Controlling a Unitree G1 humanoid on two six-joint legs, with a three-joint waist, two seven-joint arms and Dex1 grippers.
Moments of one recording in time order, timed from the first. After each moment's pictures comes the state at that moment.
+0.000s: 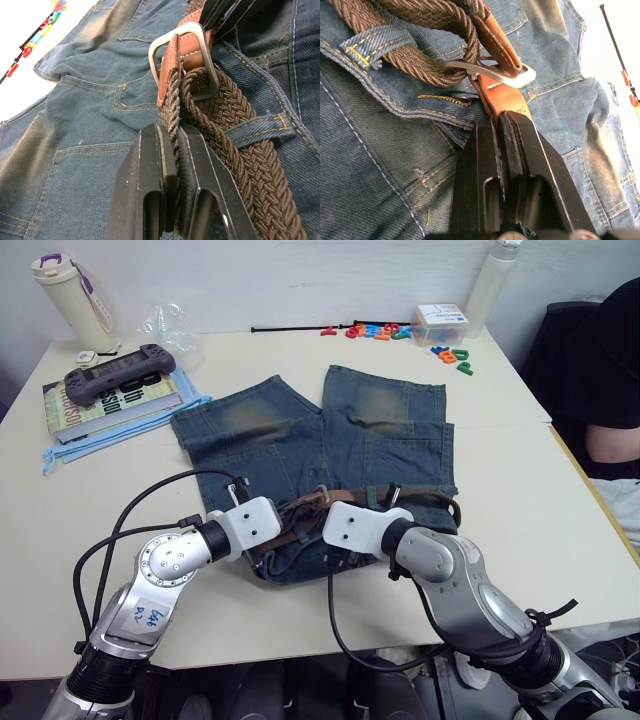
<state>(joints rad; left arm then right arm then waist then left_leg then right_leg) -0.21 0.63 -0.14 -0.41 0.10 0.24 -0.60 -0.49 -0.48 0.62 -0.62 -0.50 0.83 0.62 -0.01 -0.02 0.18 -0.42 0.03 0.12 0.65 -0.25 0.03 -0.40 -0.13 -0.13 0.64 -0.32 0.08</state>
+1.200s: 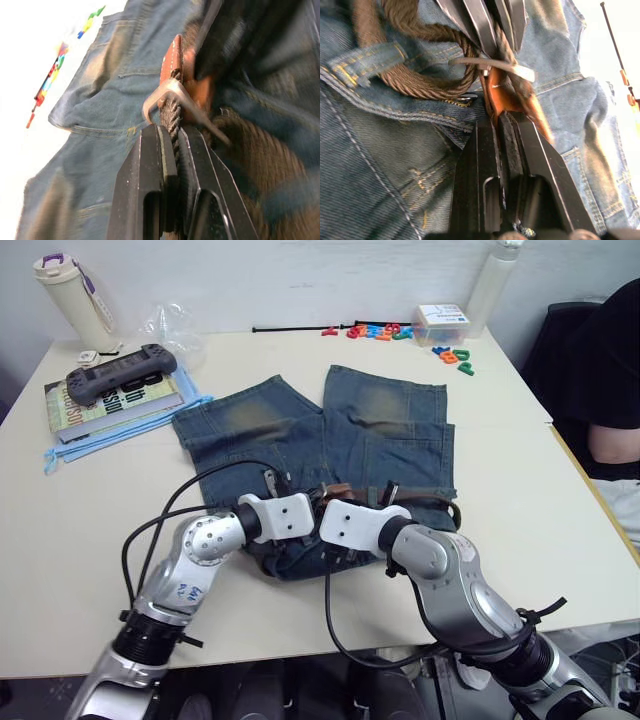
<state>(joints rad) -0.38 0.43 -0.22 -0.22 0.27 0.11 -0.58 -0.49 -0.44 0.61 -0.59 -0.58 0.83 0.66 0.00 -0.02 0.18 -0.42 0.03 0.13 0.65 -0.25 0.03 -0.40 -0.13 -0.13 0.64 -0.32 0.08</state>
